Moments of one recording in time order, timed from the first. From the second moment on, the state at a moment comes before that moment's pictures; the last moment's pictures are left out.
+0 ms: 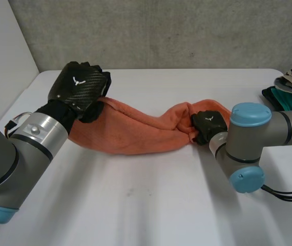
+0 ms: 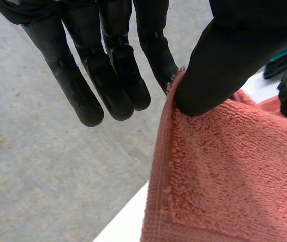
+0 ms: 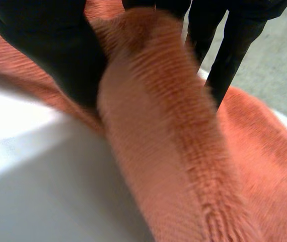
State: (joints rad) left arm 4.28 -1.67 -1.73 3.49 -1.35 3.50; right arm 2.02 -0.72 1.20 -0.19 1.56 2.92; left_hand 1.16 1.20 1.19 1.20 0.98; right_hand 0.98 1.11 1.10 1.10 0.93
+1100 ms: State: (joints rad) left arm 4.42 -1.97 -1.04 3.85 -1.62 3.79; right arm 1.74 -1.04 0.82 -0.19 1.51 3.28; left_hand 1.16 1.20 1.20 1.20 0.98; right_hand 1.10 1.18 1.19 1.20 1.02
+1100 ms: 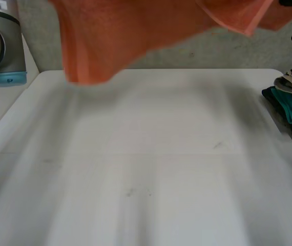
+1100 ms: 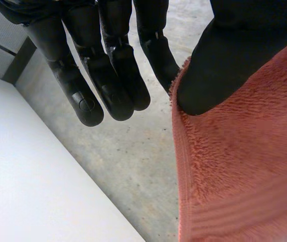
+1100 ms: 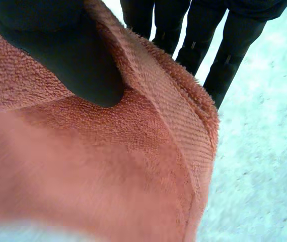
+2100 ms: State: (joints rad) left arm 4.33 -1.83 -1.82 3.83 -1.49 3.68; right arm 1.54 -1.32 1.93 -0.25 1.02 2.19; left_hand 1.16 1.20 1.20 1.20 0.98; right_hand 0.31 0.33 0.33 0.33 0.15
